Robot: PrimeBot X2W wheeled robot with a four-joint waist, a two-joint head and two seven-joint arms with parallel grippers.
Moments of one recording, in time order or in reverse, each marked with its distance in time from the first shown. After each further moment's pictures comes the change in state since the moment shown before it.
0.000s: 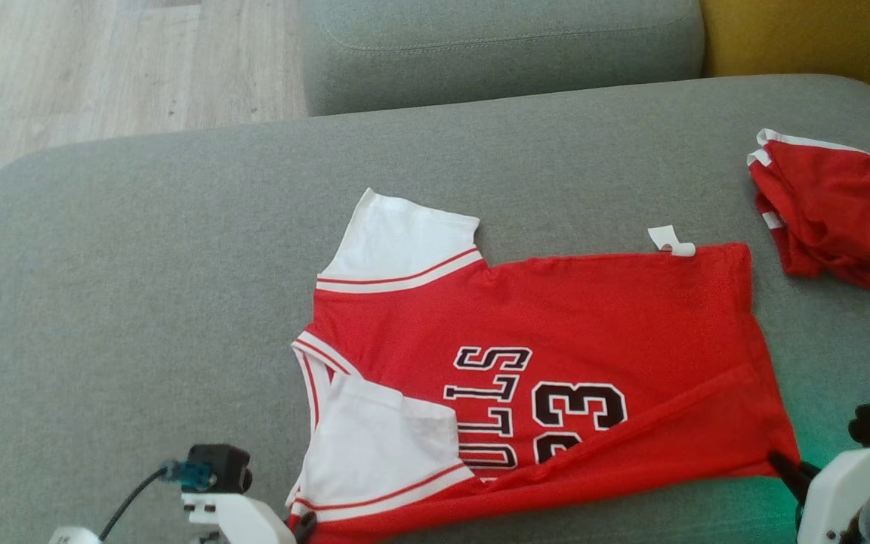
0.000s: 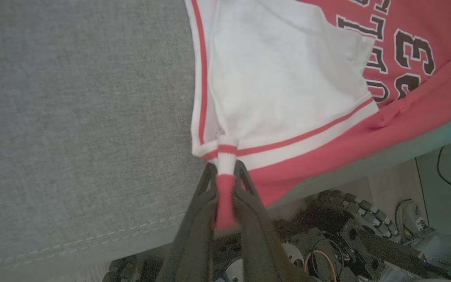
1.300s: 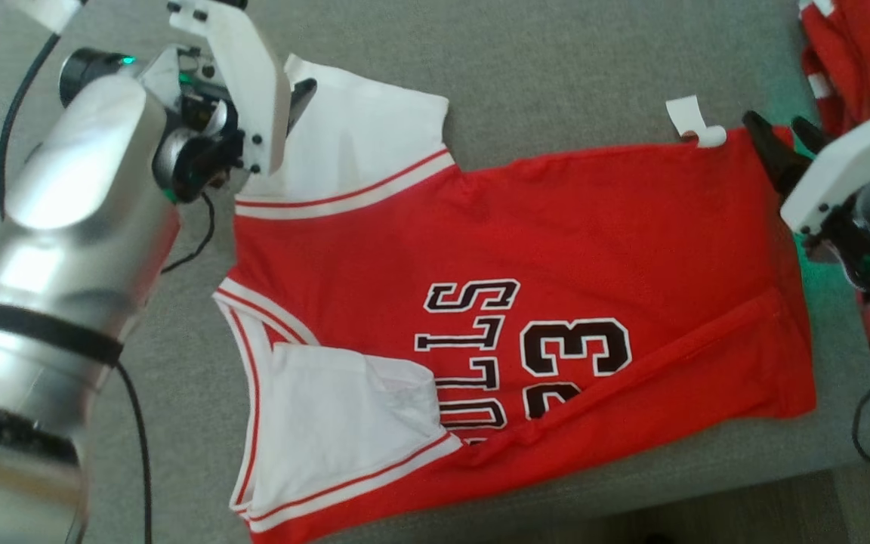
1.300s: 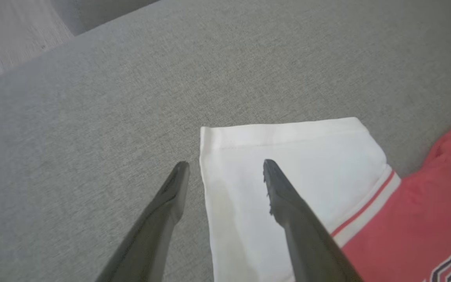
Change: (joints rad) left arm -1.124 -0.213 -0.063 0.760 0.137 -0.389 0.166; right arm -0.709 0.125 -0.054 0.231 -0.003 0.001 0.025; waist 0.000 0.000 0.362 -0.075
